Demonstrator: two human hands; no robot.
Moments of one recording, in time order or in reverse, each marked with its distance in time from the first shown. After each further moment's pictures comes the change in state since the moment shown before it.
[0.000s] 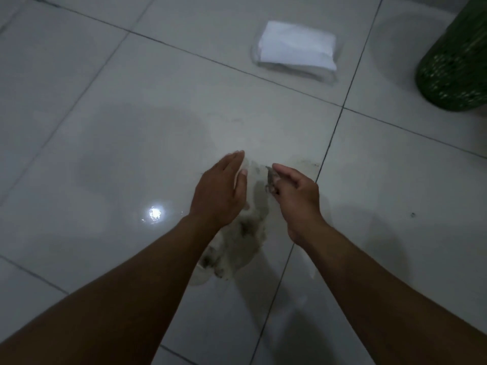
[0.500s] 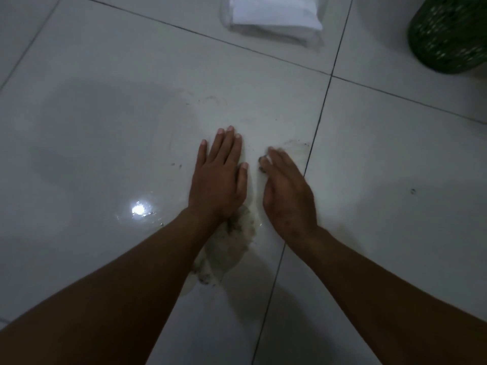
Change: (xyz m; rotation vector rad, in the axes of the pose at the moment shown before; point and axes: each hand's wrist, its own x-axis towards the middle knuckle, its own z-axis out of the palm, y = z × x) left_hand 0.021 -0.015 0.062 0.246 -0.061 0.161; right_hand 0.032 0.070 -0.017 -0.961 0.205 -0.878
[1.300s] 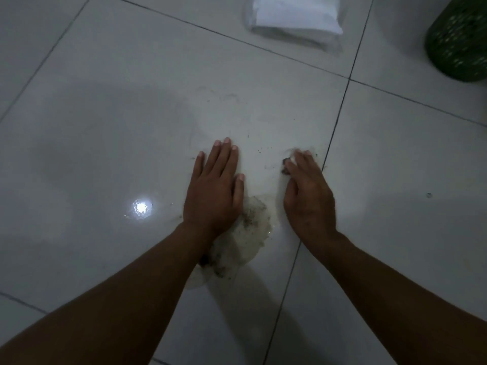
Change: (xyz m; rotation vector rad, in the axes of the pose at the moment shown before) left_hand -0.042 -0.025 -0.006 -0.008 0.058 -0.042; right_hand -0.008 -0.002 -0.004 -0.039 -0.016 0.095
